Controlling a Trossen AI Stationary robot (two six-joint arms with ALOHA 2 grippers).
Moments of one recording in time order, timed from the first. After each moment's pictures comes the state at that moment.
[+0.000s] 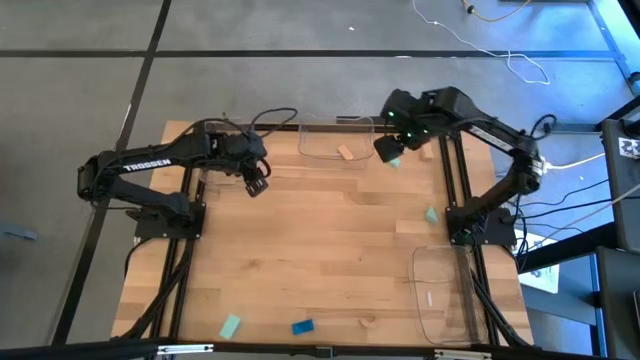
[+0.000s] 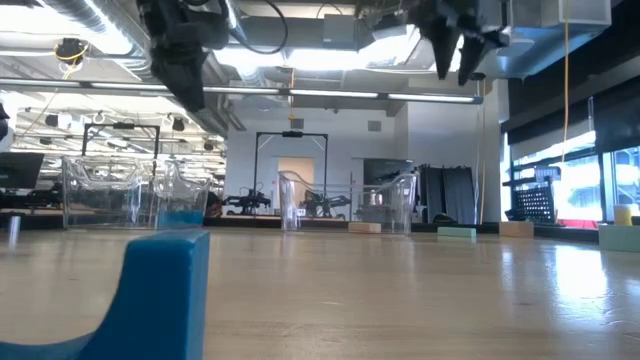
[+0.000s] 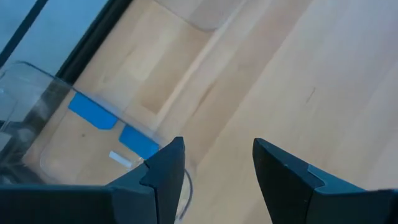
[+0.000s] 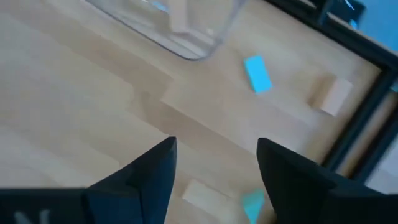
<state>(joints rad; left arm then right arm) 0.28 1.18 1.11 -0.98 -0.25 -0.26 -0.42 1.58 1.80 -1.56 0.13 0.64</state>
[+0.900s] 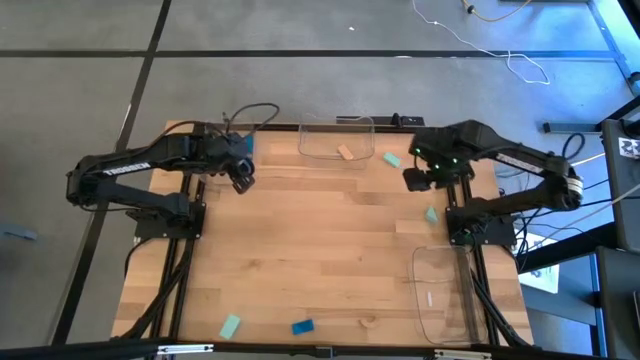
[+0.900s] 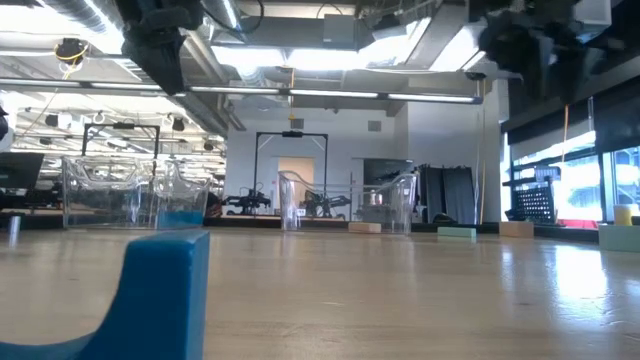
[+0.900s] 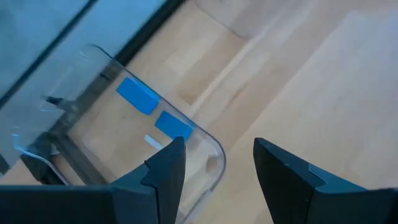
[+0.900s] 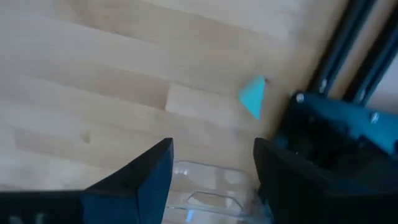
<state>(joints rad) 0.25 1.04 1.11 -1.08 -0.39 -0.37 -0.37 1.20 1.23 -1.55 -0.10 1.00</state>
